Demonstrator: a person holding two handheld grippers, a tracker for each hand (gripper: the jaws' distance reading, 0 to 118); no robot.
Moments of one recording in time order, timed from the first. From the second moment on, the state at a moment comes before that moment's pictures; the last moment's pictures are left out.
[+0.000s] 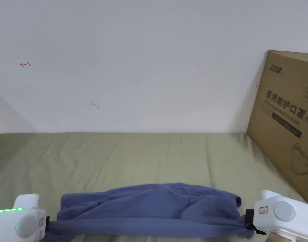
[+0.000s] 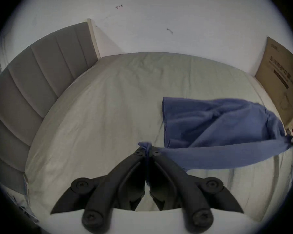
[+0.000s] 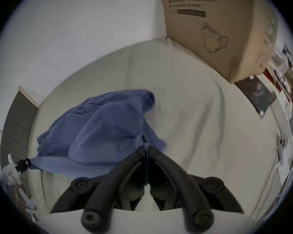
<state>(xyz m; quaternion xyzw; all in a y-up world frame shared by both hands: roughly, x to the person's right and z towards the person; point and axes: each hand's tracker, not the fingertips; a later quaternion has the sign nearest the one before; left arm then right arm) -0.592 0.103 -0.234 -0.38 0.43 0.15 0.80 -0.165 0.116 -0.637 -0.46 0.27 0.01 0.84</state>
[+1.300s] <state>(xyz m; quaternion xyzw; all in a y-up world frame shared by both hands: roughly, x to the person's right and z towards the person) -0.326 0.089 0.066 -0.40 0.41 0.12 0.81 0.089 0.088 -0.339 -0.47 0.28 0.07 0.83</state>
